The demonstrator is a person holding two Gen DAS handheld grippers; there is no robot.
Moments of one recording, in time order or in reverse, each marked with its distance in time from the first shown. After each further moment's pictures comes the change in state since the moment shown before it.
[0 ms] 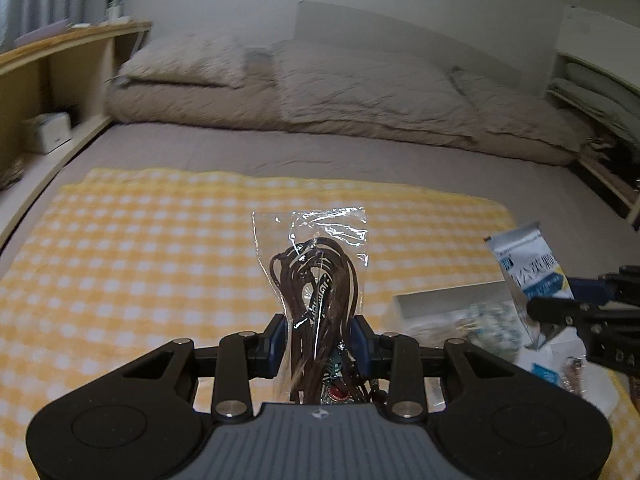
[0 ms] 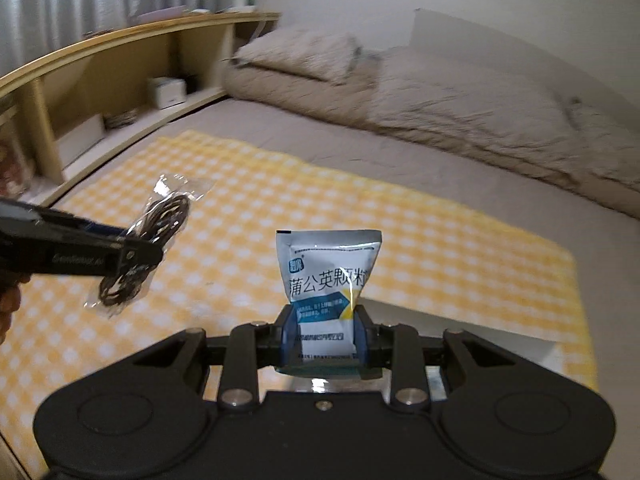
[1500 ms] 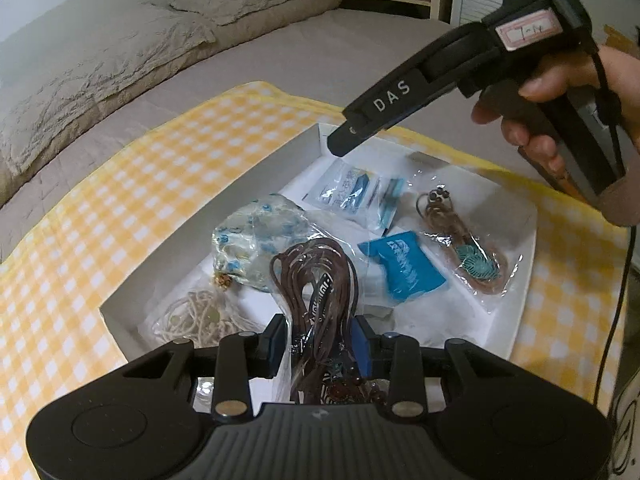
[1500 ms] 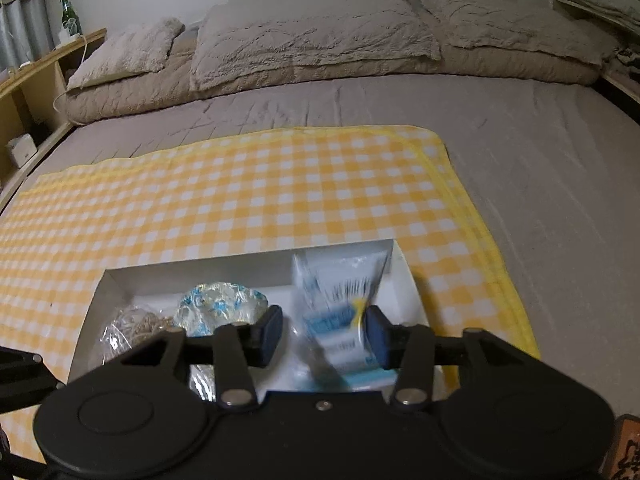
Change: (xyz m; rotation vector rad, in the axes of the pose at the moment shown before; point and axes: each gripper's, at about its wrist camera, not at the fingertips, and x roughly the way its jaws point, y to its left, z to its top) left arm 0.098 -0.180 -0.060 0.678 0.220 -0.363; right arm 0.052 -0.181 -0.071 0.366 0.125 -0.162
